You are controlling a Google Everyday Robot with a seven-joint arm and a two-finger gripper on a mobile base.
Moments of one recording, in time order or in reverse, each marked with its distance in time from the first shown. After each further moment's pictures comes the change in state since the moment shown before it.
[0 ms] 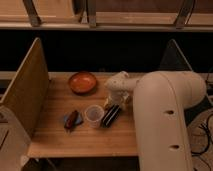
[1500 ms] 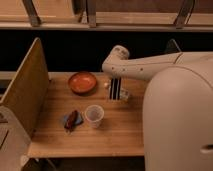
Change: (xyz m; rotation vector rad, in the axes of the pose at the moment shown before) arm 0.098 -0.038 -0.213 -0.064 0.574 -0.285
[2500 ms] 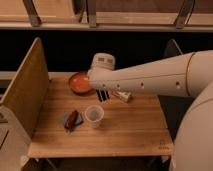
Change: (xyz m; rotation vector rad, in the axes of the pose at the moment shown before) arm -0.011 -0.094 -0.082 0.132 0.182 -0.366
